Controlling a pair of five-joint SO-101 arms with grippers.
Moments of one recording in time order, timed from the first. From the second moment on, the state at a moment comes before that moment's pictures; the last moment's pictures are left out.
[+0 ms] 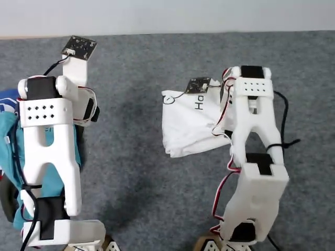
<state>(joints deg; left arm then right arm) -9.1 -3.4 -8.2 98.7 -13.5 -0.4 24.9 -22.2 99.3 74.0</state>
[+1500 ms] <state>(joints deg) -22.3 -3.4 -8.2 98.7 -17.2 -19.0 28.0 -24.7 99.6 16.8</state>
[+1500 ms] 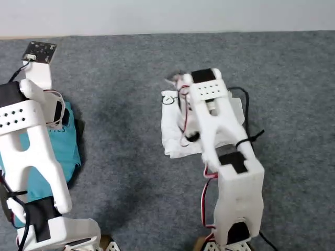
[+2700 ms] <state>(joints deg) -22.4 -3.5 -8.2 98.7 -17.2 -31.1 35.6 -25.4 88.9 31.9</state>
